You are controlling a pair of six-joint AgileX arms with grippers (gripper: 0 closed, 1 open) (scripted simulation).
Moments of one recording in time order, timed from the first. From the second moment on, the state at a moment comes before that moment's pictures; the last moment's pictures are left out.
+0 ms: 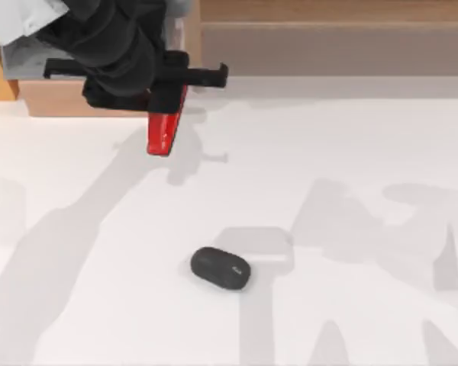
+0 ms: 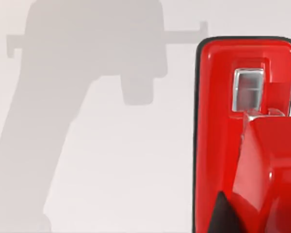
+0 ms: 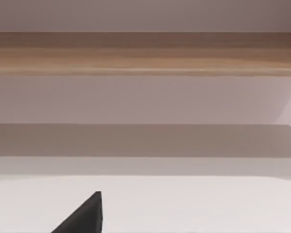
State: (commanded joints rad) left arm -0.51 1.73 1.58 -0.98 0.00 -0.27; right arm 0.00 0.00 0.00 0.00 0.00 0.00
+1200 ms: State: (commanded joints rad) left arm -0.58 2.40 2.26 -1.28 -0.03 -0.52; right arm 0.00 0.00 0.00 0.00 0.00 0.00
